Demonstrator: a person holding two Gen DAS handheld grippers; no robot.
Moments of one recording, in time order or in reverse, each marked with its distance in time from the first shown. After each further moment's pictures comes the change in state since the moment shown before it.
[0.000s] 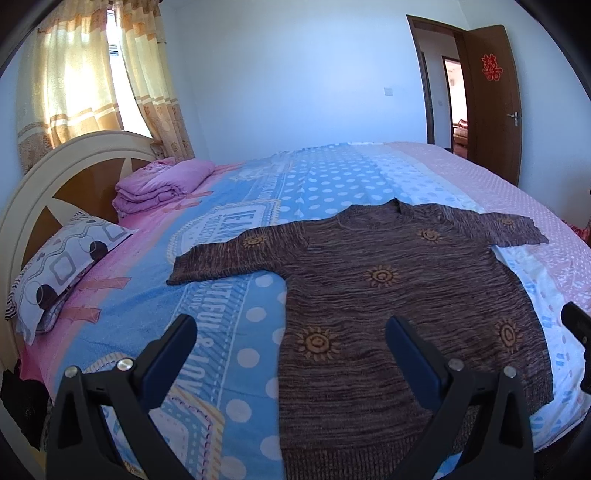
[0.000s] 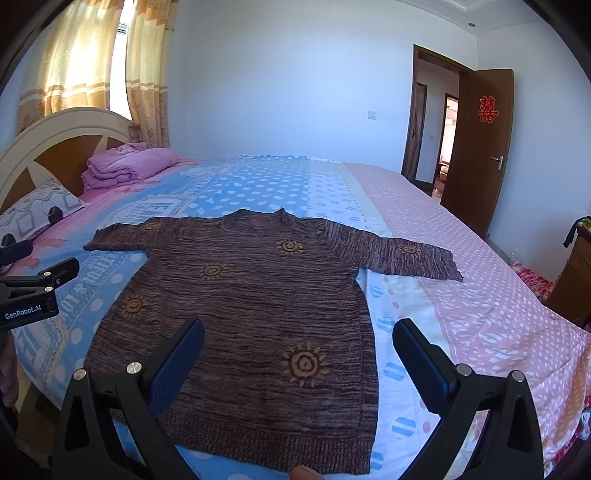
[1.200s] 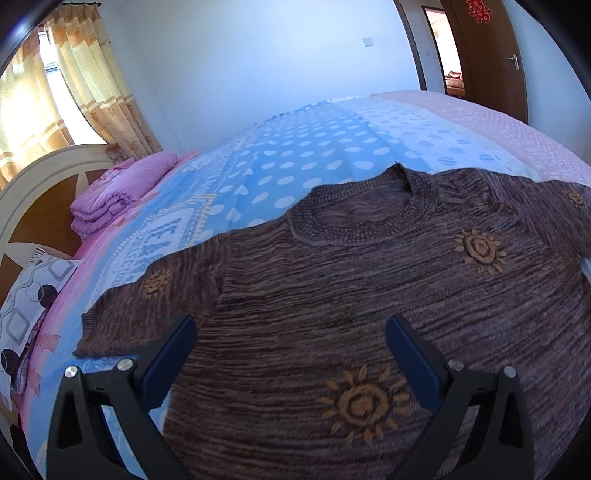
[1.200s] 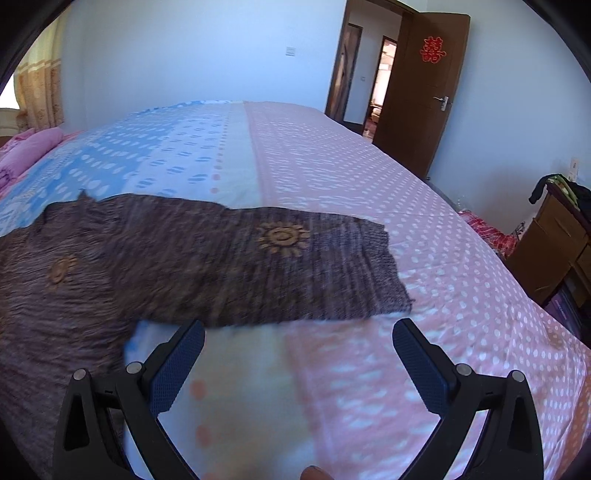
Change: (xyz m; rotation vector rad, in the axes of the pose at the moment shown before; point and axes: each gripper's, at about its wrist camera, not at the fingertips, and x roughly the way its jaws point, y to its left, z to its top) left arm 0.215 -0.112 0.064 0.132 0.133 0.045; right arm 0.240 -0.201 0.044 0.120 0.245 -0.293
